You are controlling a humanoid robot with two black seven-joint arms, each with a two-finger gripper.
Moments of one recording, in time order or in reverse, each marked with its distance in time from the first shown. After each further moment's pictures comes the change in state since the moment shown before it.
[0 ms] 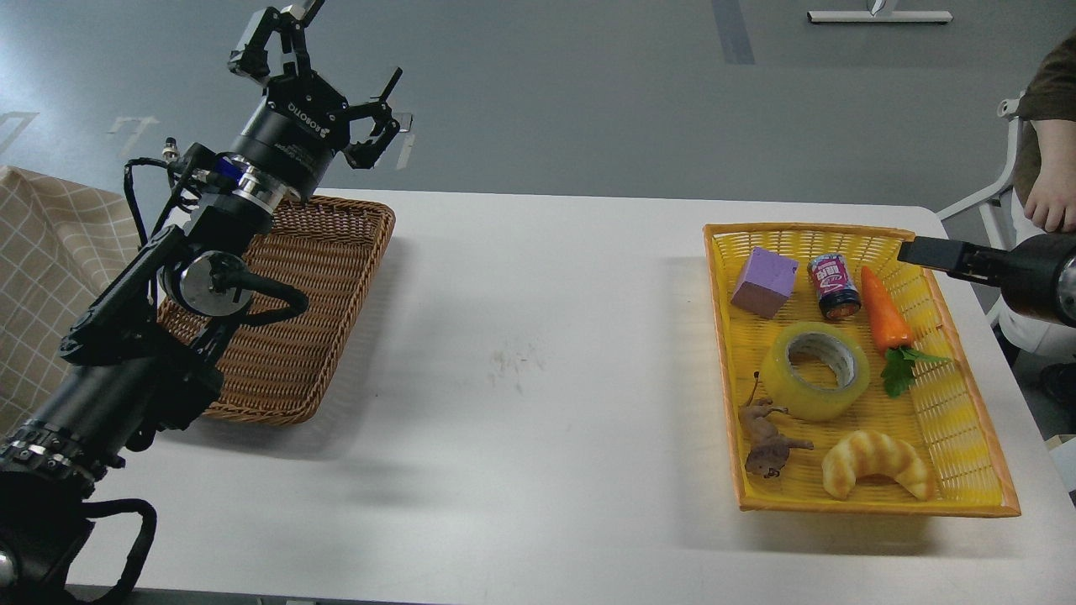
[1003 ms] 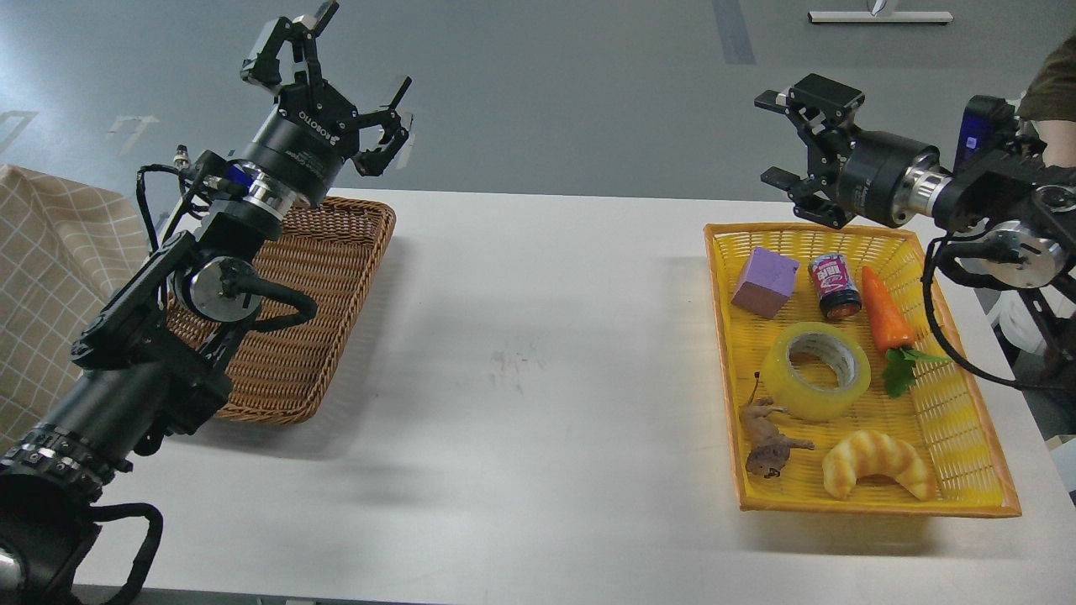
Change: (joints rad) left arm 0.006 -0.015 0.010 0.002 0.001 0.008 0.000; right arm 0.107 0.418 0.277 -0.278 0.509 0.001 -0.002
